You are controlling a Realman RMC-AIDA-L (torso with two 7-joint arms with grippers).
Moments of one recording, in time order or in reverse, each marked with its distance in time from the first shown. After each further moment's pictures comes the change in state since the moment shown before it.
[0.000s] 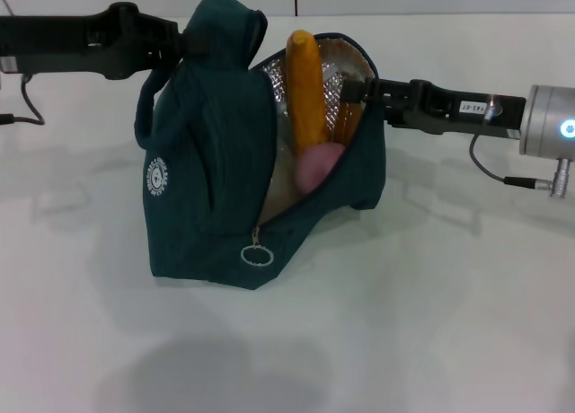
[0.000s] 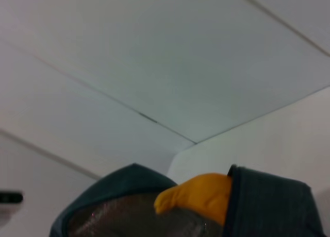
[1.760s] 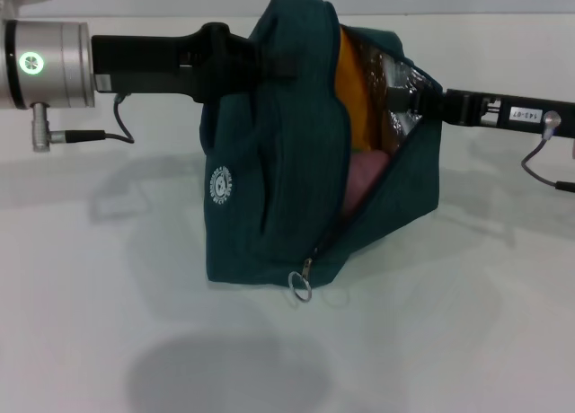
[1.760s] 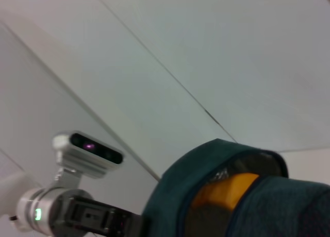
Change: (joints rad) left arm -0.085 -0.064 0.032 -0.154 -0.008 -0.035 0.026; right arm -0.136 -0.025 -0.006 -0.208 0.014 -0.174 -0.183
